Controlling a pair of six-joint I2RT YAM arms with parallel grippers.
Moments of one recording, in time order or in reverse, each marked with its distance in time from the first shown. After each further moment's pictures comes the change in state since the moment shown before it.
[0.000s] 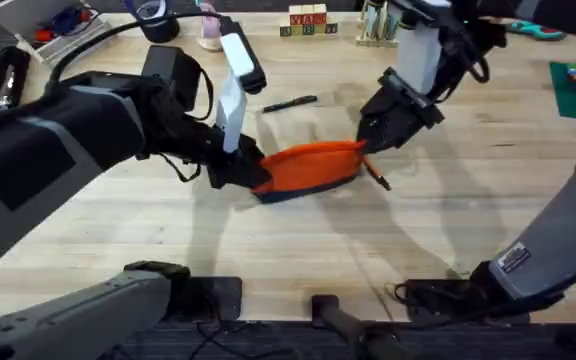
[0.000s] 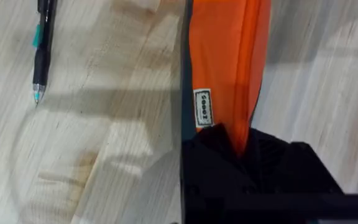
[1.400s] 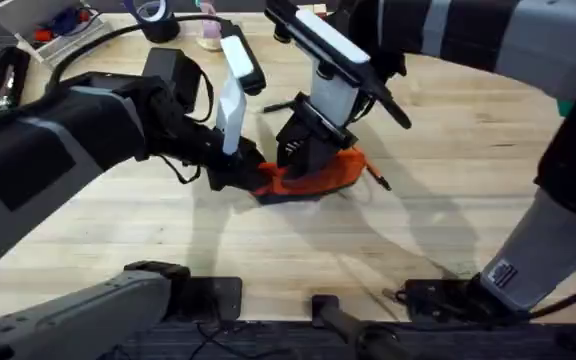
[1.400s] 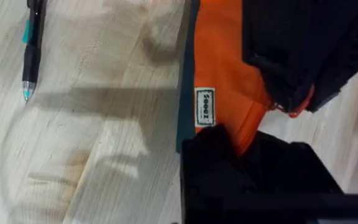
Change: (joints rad) left arm 0.000 0.000 -0.002 -0.019 0.008 0.000; right arm 0.396 0.000 0.005 0.239 -0.203 -0.013
